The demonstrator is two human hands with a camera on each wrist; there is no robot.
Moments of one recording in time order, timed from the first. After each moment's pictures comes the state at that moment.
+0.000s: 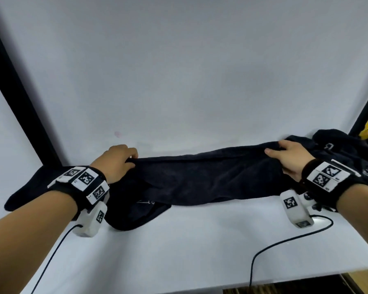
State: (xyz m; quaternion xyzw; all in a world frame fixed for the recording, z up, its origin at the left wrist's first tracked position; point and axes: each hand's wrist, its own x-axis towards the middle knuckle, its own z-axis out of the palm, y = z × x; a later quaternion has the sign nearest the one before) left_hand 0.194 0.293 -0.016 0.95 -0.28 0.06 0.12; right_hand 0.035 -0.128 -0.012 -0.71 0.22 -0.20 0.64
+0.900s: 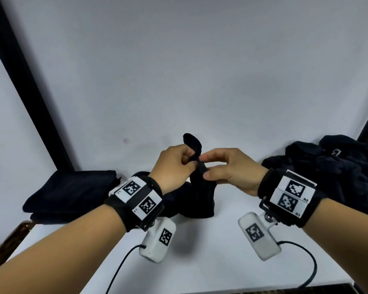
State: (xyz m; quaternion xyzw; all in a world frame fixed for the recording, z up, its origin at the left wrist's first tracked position) left_hand 0.095 0.186 0.014 0.83 -0.28 0.03 0.49; right_hand 0.026 0.016 0.023 -0.77 -0.01 -0.01 0.64
